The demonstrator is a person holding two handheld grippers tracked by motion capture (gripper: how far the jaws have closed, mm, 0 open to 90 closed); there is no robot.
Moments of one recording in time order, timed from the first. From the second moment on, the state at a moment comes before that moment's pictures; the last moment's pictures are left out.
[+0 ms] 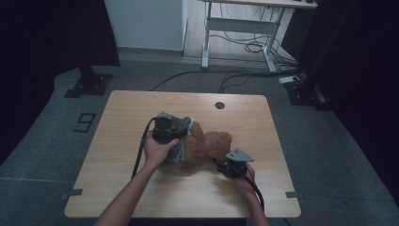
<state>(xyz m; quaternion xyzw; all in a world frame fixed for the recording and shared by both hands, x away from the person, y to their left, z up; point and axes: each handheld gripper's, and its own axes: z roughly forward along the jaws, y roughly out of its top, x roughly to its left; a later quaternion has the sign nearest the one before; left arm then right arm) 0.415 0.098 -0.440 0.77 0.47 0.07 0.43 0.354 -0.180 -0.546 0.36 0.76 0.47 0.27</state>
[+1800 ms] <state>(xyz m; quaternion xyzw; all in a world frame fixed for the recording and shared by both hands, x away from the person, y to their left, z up) 0.354 -0.008 -0.391 0.80 0.33 0.14 0.47 0.334 -0.193 -0.525 0.43 0.71 0.52 0.21</state>
